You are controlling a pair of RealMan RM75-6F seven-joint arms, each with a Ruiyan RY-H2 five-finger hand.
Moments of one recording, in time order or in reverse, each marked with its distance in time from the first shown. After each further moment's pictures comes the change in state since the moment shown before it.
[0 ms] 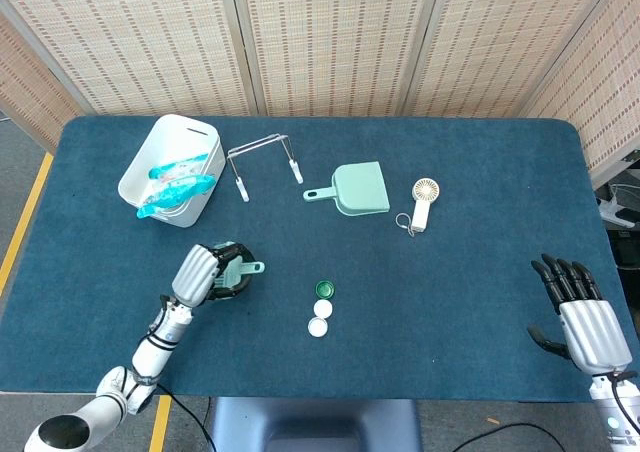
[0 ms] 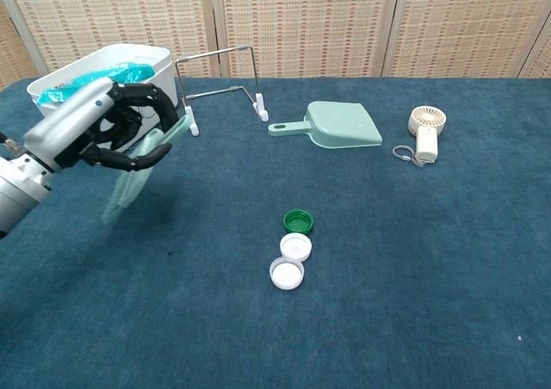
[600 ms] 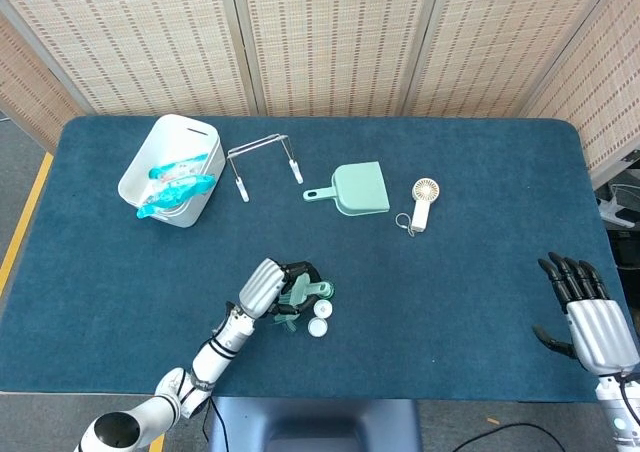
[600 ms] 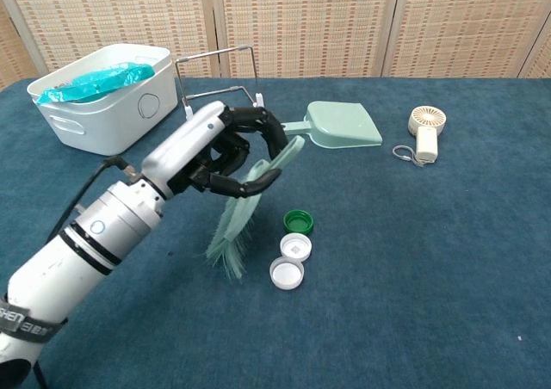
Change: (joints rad) left arm -0.139 -0.213 -0.030 -0.003 0.020 -0.075 -0.126; right arm -0.006 0.012 0.006 0.001 0.006 0.010 0.024
